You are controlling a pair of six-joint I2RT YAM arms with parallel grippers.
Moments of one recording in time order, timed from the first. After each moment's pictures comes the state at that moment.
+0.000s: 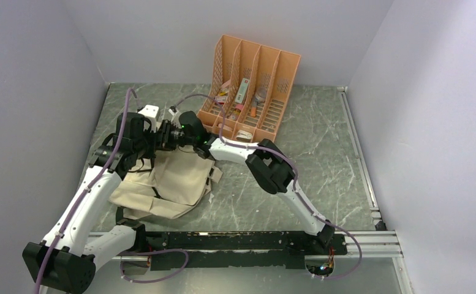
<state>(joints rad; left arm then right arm) -0.27 1.00 0.97 -0.68 -0.14 -0.01 0.93 2.42 1.82 0.45 -0.46 1.15</state>
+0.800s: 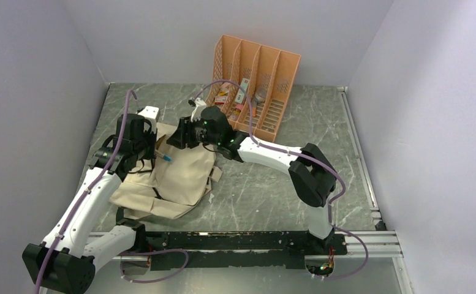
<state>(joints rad) -0.27 0.98 0.95 -0.67 -0.15 -0.02 0.91 1.93 1.43 0.25 -0.28 0.61</state>
